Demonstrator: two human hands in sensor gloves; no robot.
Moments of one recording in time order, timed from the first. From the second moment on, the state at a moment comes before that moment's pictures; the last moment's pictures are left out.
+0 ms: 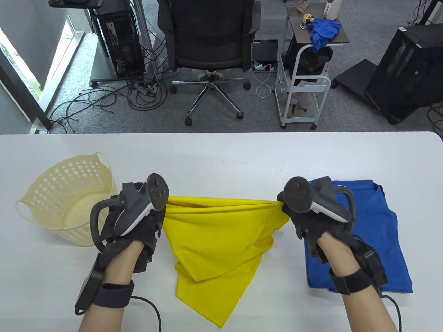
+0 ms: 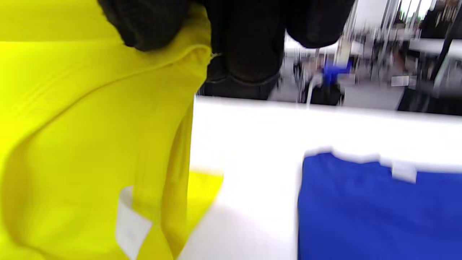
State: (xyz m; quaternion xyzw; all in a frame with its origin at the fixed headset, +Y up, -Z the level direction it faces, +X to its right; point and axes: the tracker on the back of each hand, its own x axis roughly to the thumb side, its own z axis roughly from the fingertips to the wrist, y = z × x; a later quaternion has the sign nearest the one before) left_hand -0.199 -0.572 -0.346 -0.09 0.09 -0.05 0.99; right_hand 0.148 -0.601 -0.370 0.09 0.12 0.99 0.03
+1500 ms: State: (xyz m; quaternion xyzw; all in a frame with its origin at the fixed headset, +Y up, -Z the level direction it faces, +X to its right) left_hand -0.217 -0.546 -0.225 -0.03 0.00 -0.03 1.00; right_hand 0.136 -0.541 -0.236 0.15 -0.03 0.99 -0.08
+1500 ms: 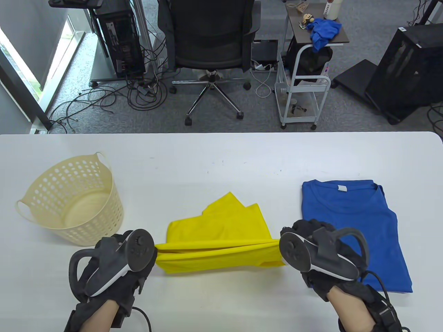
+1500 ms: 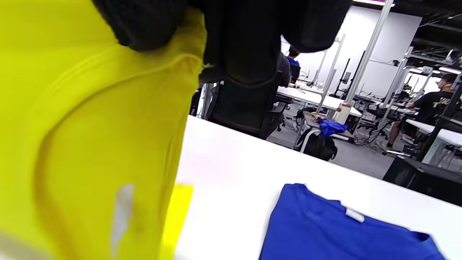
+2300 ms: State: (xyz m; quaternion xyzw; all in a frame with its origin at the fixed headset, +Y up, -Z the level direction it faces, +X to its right) left_hand -0.197 -0.663 -0.372 -0.04 0.11 -0.10 0.99; right_hand 0.126 -0.673 -0.393 0.03 0.04 1.00 -0.07
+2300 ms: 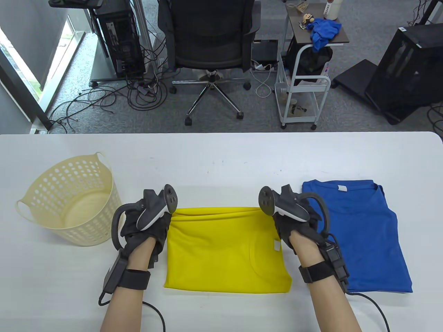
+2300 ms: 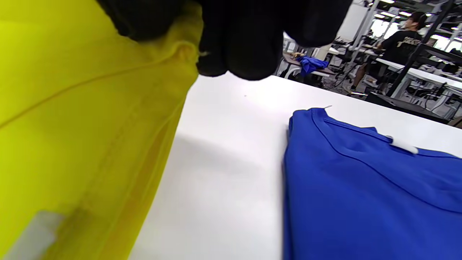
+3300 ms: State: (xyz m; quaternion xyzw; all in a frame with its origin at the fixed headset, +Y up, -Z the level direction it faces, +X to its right) left_hand -0.106 -0.740 -0.305 -0.20 -0.13 -0.07 0.97; right_hand 0.070 -0.756 -0.302 0.20 0.09 0.97 -0.07
